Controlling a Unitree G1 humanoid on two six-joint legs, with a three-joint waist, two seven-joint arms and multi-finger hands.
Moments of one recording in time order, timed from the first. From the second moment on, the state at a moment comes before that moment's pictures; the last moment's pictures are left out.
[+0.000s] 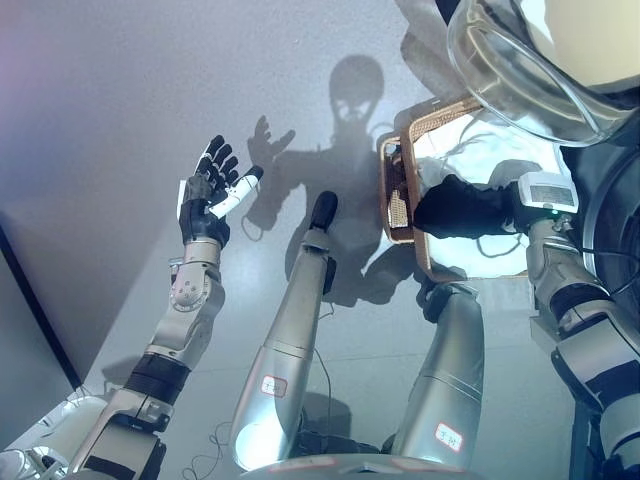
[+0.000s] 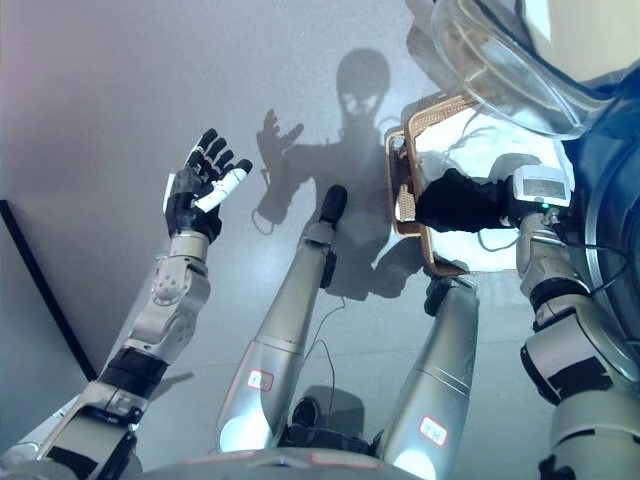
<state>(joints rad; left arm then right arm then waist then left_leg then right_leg) -0.31 0.43 -0.26 0.20 -0.59 -0.31 0.32 -0.84 -0.75 0.62 1.25 -0.53 -0.01 -0.45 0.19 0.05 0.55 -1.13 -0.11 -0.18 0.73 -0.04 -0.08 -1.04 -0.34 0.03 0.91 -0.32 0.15</state>
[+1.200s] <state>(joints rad) -0.35 0.36 -0.18 0.48 -0.63 -0.31 0.37 -0.54 -0.32 0.05 1.18 0.56 -0.20 -0.31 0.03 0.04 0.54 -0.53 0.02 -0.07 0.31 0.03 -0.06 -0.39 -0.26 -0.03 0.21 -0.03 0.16</state>
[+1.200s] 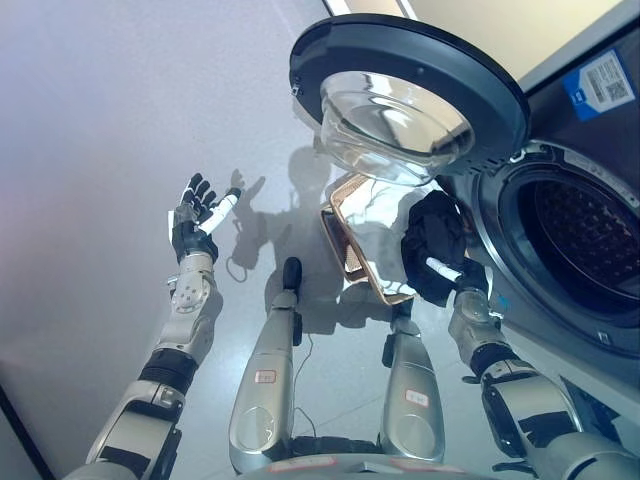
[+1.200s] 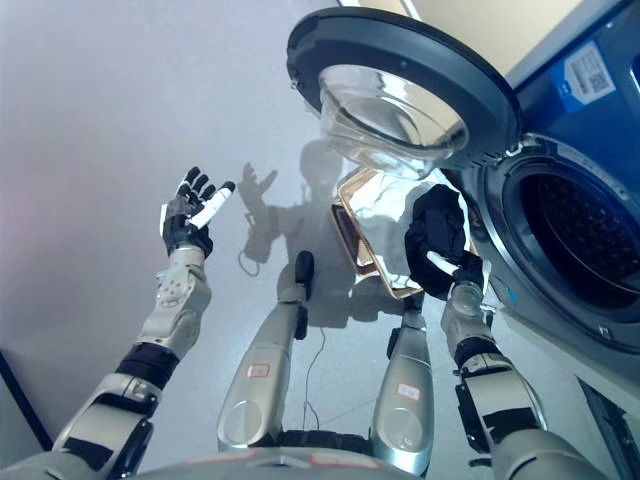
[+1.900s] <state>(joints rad) -0.31 0.33 -0.18 0.41 -0.72 -0.31 0.36 -0.73 -0.45 -0.31 1.16 1.24 -0.33 -0.31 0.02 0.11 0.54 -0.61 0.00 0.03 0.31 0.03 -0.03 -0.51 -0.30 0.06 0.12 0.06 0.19</state>
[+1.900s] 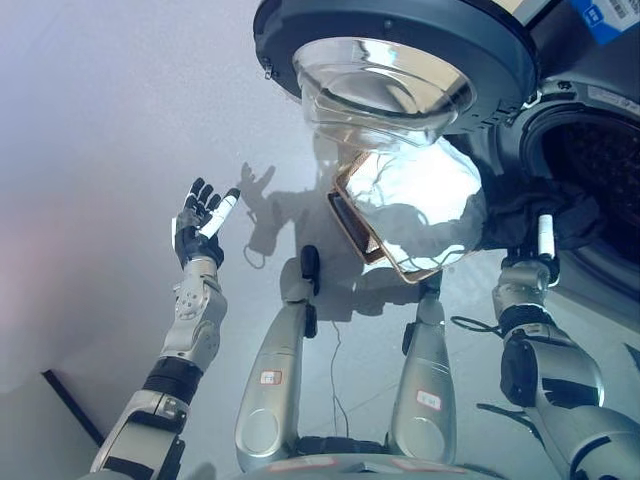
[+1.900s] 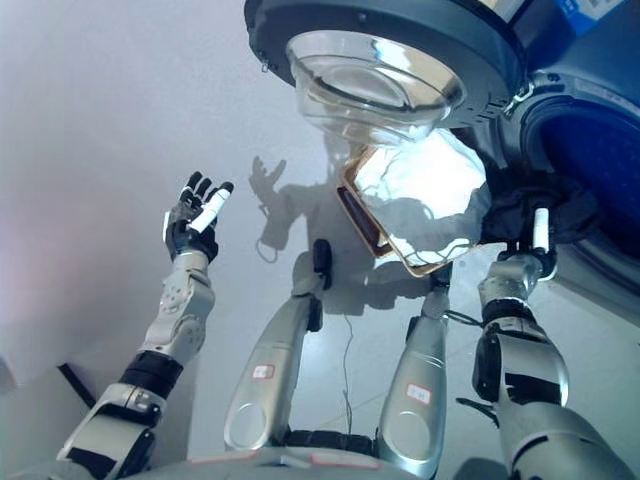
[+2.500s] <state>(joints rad) -0.29 0.33 -0.12 0.41 -0.72 -0.32 0.34 -0.80 -0.72 -0.35 1.09 1.23 -0.35 -0.36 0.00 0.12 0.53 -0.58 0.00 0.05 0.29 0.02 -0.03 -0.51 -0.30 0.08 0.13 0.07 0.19</state>
